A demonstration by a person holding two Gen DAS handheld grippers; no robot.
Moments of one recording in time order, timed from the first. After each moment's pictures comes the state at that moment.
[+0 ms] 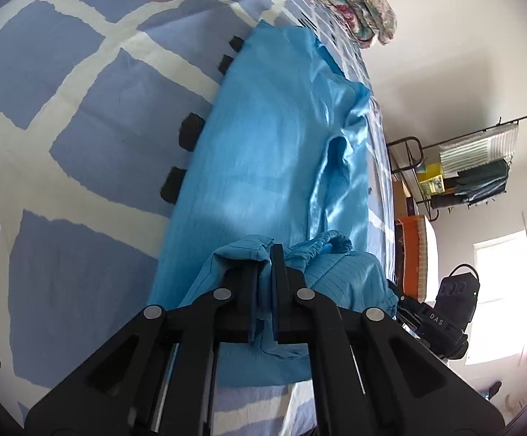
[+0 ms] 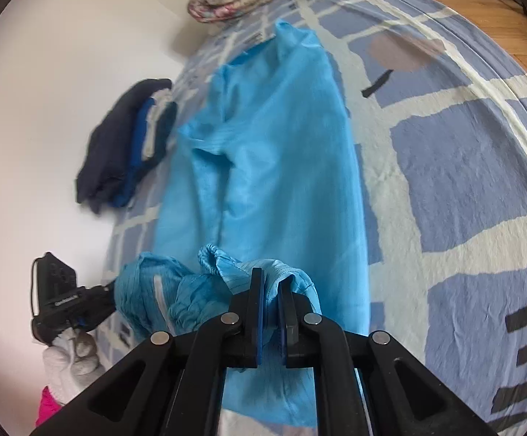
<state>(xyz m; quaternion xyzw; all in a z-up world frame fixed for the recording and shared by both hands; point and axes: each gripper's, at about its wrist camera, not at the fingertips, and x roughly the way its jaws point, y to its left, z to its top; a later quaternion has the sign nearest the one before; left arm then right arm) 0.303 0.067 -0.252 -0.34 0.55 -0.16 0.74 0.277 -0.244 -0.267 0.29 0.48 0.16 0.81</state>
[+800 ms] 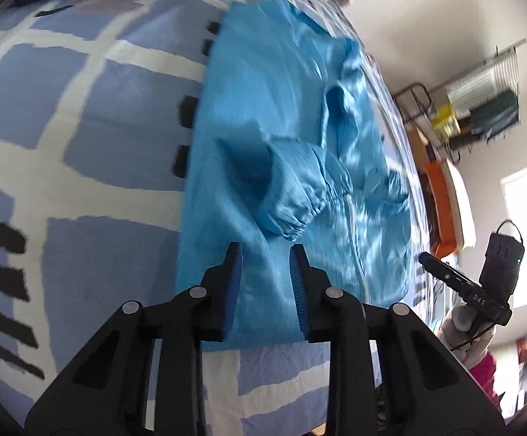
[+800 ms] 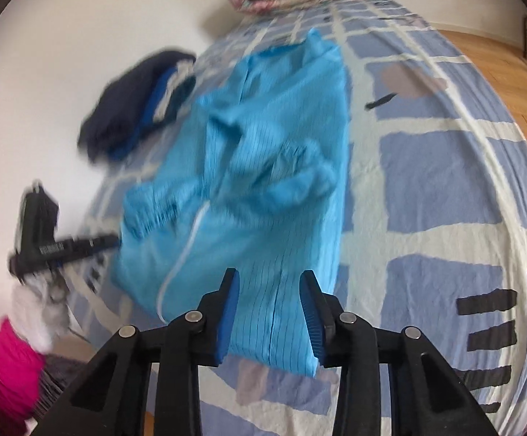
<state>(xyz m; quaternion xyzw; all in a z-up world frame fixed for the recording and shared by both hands) 0.286 0.047 -0.249 -0.21 0.58 -0.20 0.76 0.225 -0.234 -0.254 0.15 0.48 0.18 0.85</state>
